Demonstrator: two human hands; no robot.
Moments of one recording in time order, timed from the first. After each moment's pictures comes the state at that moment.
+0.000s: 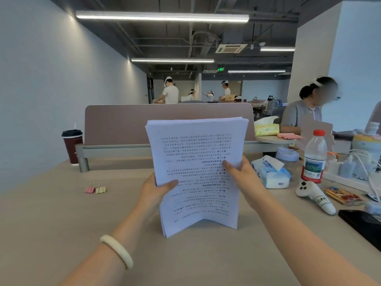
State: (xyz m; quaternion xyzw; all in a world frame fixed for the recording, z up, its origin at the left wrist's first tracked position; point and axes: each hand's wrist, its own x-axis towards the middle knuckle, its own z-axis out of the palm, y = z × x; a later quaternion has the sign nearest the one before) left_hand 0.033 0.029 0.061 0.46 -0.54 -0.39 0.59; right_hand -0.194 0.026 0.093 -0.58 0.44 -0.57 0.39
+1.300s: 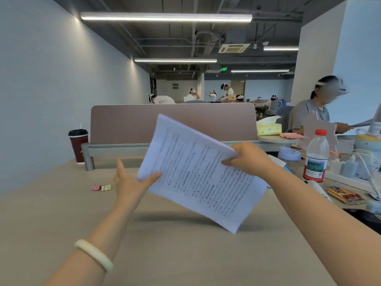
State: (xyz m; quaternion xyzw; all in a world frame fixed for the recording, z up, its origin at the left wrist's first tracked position) left_hand 0.076 0.047 0.075 0.65 -0.46 -0.21 0.58; right_hand -0.200 0.034 0.157 -0.76 0.60 -0.24 0.06
